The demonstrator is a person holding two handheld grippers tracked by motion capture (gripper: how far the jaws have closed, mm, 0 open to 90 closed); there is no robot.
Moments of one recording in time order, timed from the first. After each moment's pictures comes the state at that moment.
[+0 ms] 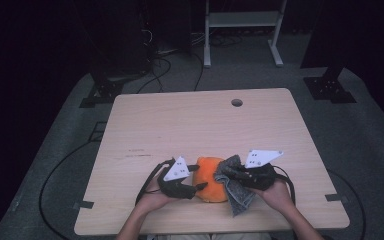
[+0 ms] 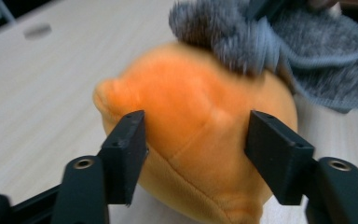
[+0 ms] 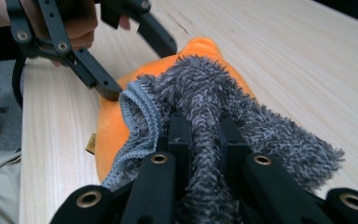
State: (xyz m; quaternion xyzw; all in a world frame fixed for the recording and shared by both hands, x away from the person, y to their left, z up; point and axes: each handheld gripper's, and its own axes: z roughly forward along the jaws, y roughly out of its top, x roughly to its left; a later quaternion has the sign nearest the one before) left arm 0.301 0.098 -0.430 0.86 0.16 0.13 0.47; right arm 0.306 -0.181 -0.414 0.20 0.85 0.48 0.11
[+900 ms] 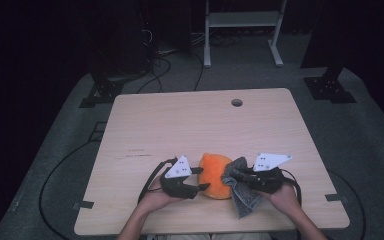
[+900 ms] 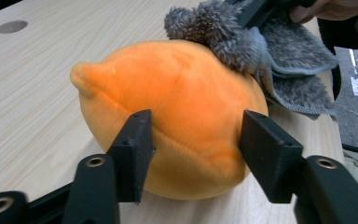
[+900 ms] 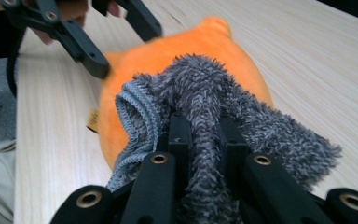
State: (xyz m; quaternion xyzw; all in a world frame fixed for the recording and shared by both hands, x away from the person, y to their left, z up) left arm 0.301 0.095 -0.426 0.86 0.15 0.10 0.48; right arm 0.299 -0.201 -0.423 0.20 0.85 0.48 0.12
